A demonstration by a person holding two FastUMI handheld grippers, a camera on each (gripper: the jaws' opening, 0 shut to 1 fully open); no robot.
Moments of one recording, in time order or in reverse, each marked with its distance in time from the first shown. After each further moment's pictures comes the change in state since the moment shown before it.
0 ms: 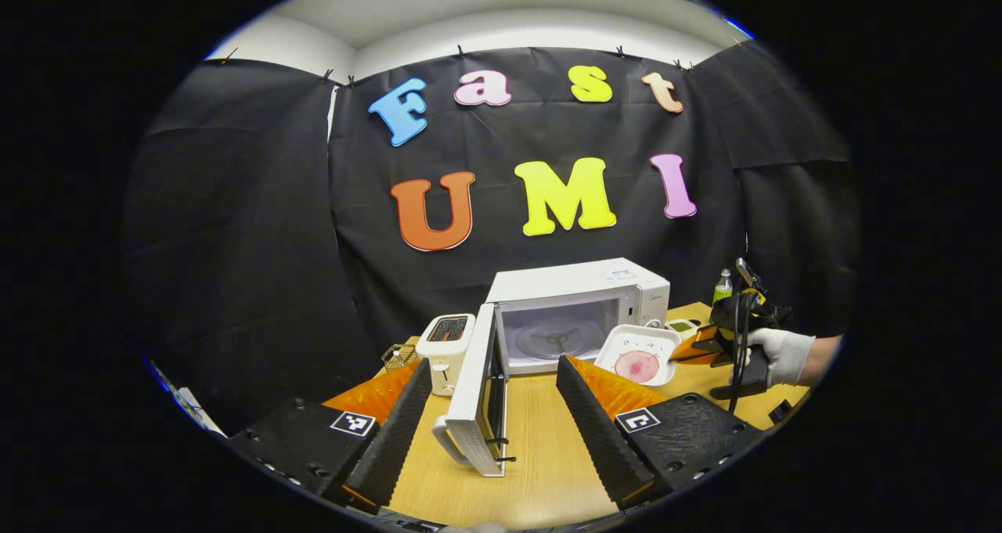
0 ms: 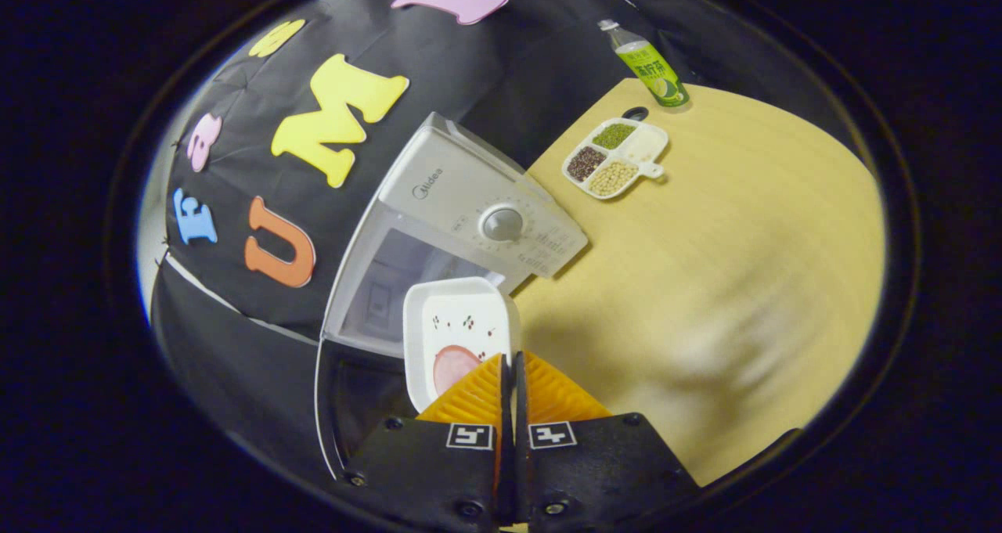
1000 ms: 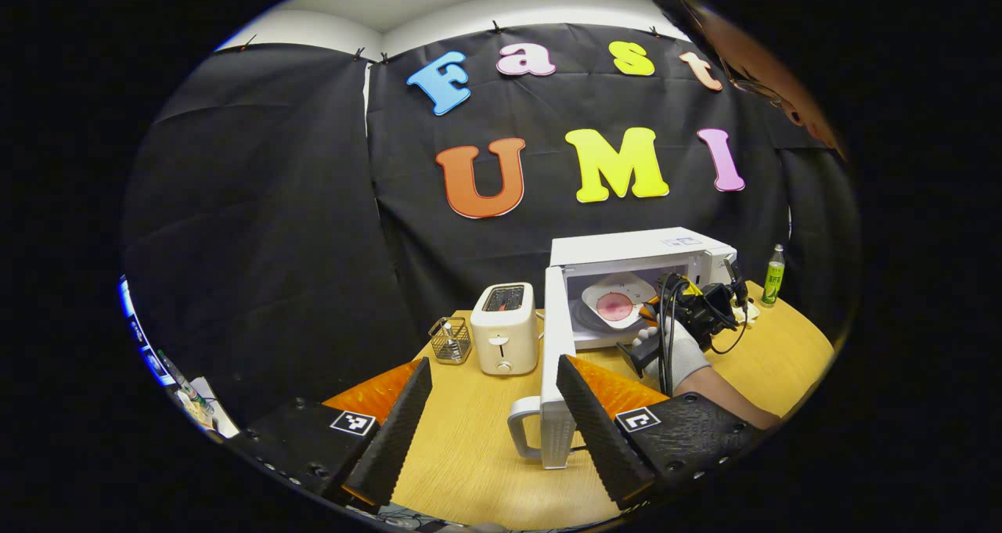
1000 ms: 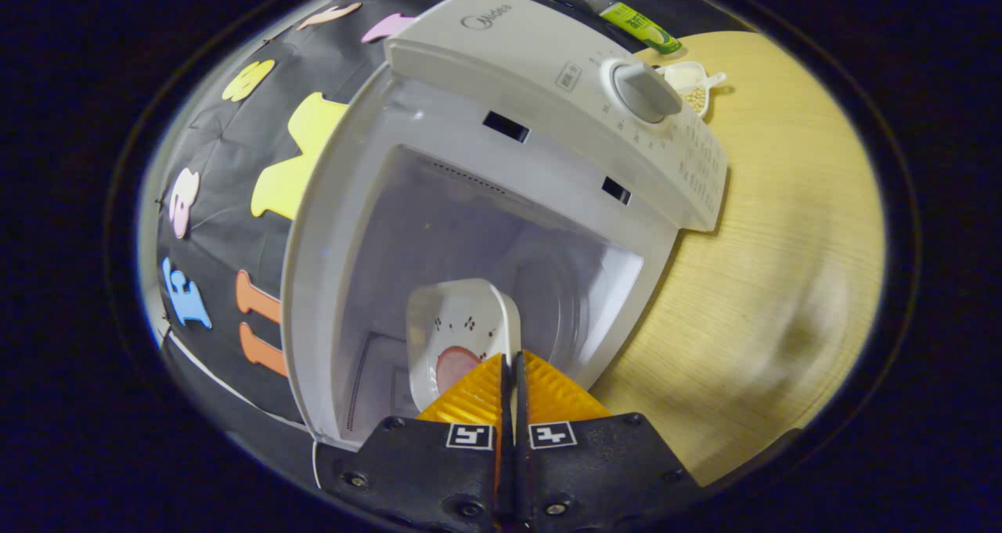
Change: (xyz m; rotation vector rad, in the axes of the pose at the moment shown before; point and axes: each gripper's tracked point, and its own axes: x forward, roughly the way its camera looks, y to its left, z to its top) left arm 0.029 0.080 -0.052 -0.027 0.072 0.159; right arm 0.207 0.096 -0.002 0.265 -0.324 0.054
